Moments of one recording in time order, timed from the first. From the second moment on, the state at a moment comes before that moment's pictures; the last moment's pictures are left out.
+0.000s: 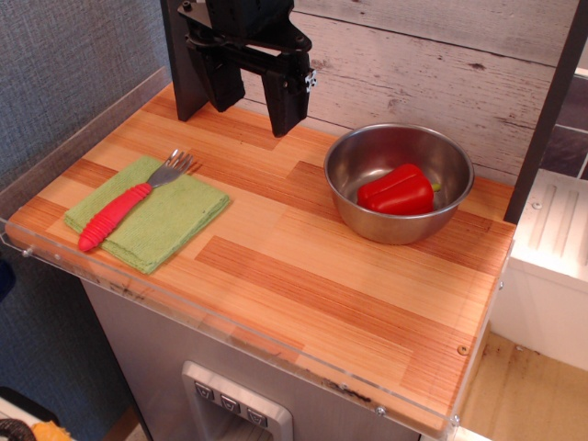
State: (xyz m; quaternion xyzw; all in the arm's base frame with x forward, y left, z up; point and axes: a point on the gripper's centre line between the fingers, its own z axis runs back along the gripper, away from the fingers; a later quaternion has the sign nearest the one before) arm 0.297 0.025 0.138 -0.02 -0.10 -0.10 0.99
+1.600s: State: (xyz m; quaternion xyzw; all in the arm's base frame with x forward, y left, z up) arm 0.269 0.145 0.061 0.04 -0.05 -0.03 1.00
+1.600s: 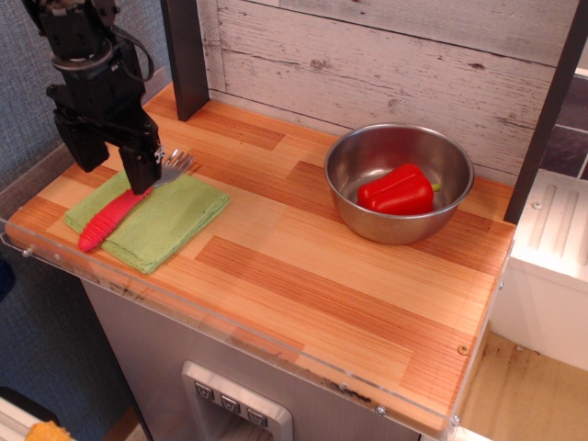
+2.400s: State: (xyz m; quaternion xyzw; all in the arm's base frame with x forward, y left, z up) arm 0.260 0.159 0.042 0.05 0.00 -0.01 1.00
